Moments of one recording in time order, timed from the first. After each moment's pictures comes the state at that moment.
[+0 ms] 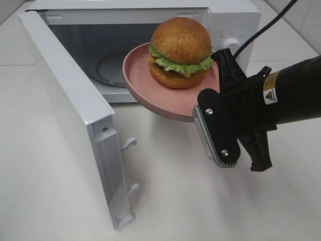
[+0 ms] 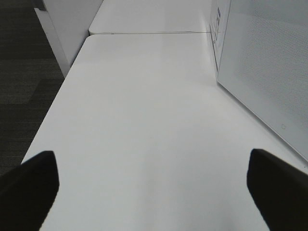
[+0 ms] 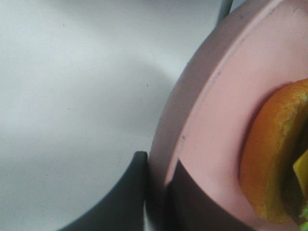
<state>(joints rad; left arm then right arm) 0.01 0.00 -0.51 0.08 1.04 -0.01 0.64 1.38 -0.69 -0.22 0.15 -1.23</state>
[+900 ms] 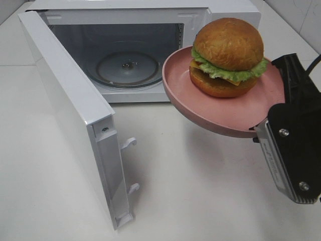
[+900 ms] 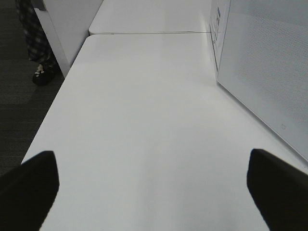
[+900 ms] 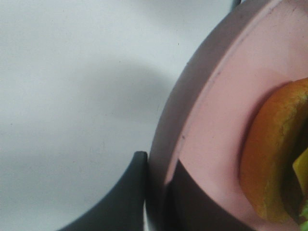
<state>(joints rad) 0.01 0.00 -0.51 0.08 1.04 -0.01 0.64 1.03 -0.56 -0.29 0.39 -1.12</state>
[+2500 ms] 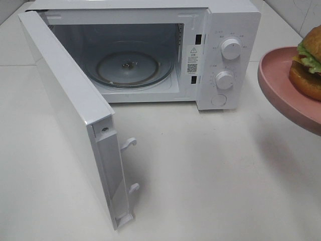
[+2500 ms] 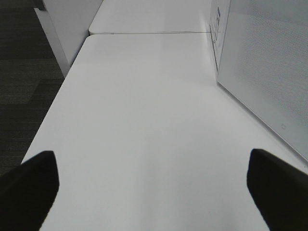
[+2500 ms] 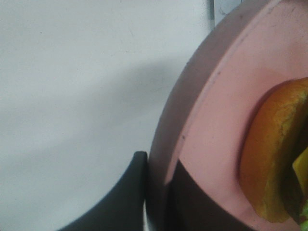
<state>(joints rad) 0.01 0.00 -0.51 0.08 1.04 -0.01 0.64 0.81 -0.56 -0.54 0.83 -0.56</state>
